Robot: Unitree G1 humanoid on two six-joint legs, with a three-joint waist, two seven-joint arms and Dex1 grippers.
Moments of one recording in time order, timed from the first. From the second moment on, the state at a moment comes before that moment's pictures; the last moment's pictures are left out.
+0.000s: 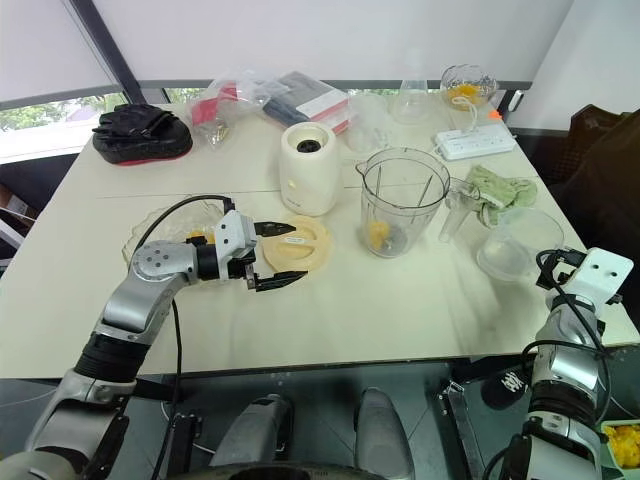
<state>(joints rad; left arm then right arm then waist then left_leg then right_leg) -0.42 0.46 -0.14 -0.02 -0.20 0.17 -1.04 -0.29 -0.49 -0.53 0.59 0.21 -0.08 -0.07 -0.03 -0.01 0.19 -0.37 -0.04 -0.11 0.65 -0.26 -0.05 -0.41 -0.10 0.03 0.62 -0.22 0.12</state>
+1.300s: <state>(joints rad) -0.43 0.43 -0.17 -0.02 -0.23 0.15 -0.99 -0.30 -0.41 -0.54 0.02 0.29 0.04 -0.23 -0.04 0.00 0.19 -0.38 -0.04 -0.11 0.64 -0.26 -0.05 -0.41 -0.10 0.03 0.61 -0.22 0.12</state>
